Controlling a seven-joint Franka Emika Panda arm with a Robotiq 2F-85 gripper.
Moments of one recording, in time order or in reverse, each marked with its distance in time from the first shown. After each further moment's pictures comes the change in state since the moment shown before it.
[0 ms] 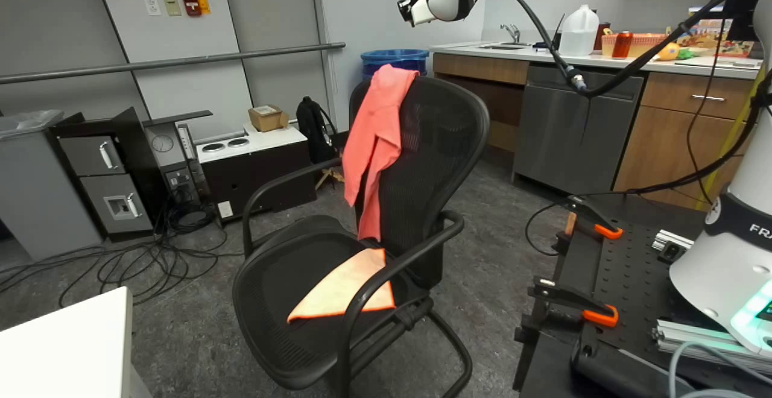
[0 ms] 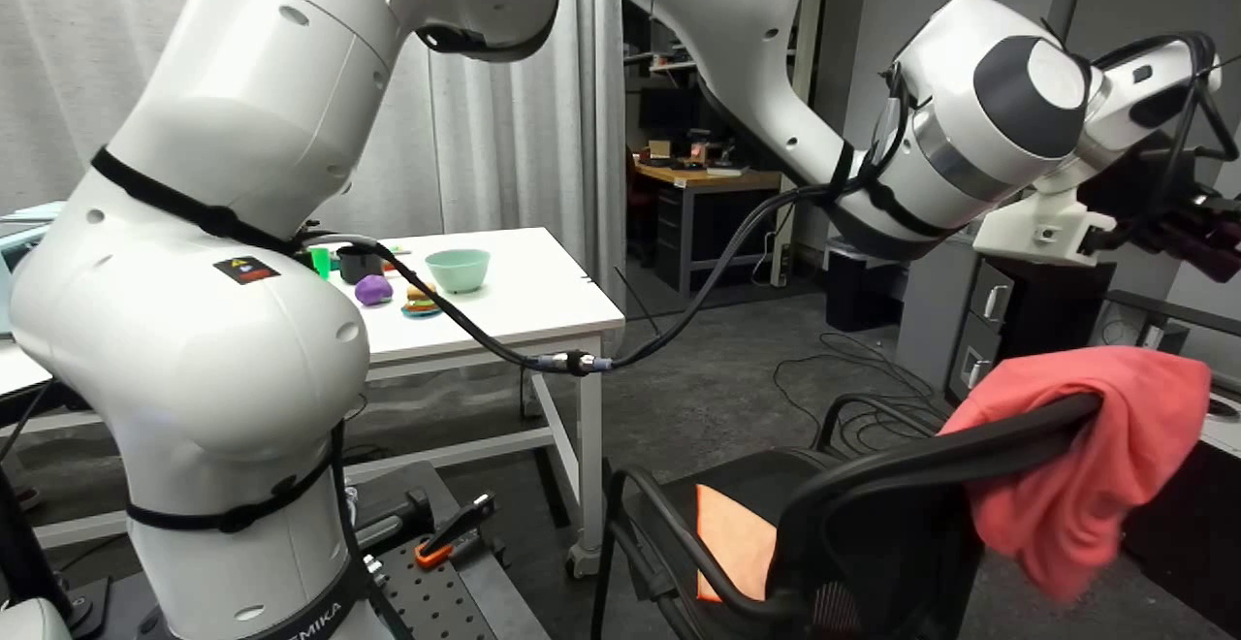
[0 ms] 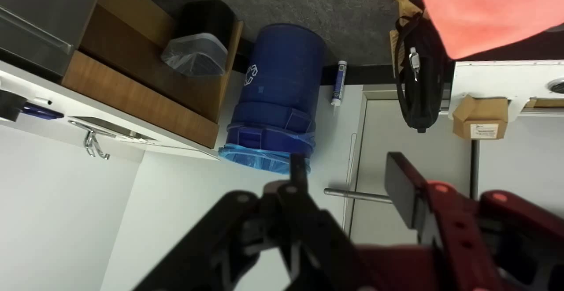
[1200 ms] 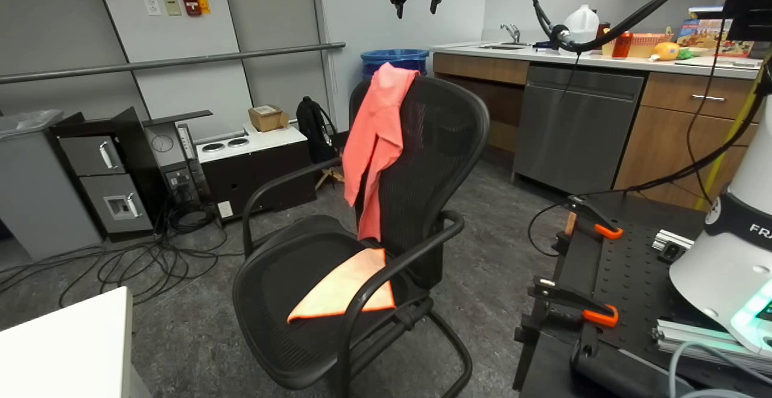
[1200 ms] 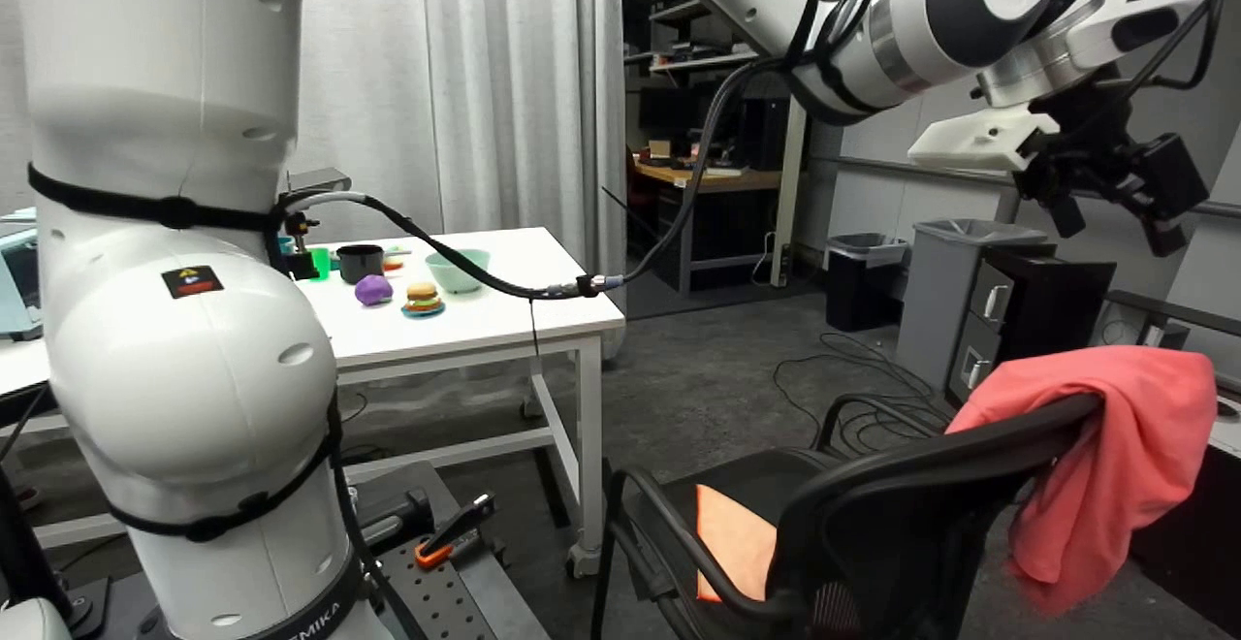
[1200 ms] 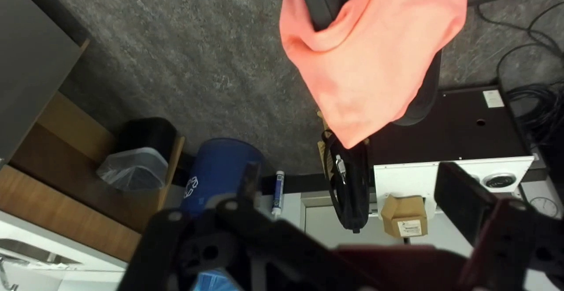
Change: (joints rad) arm -0.237 -0.363 0.431 -0.027 0.198 -0.448 -0.380
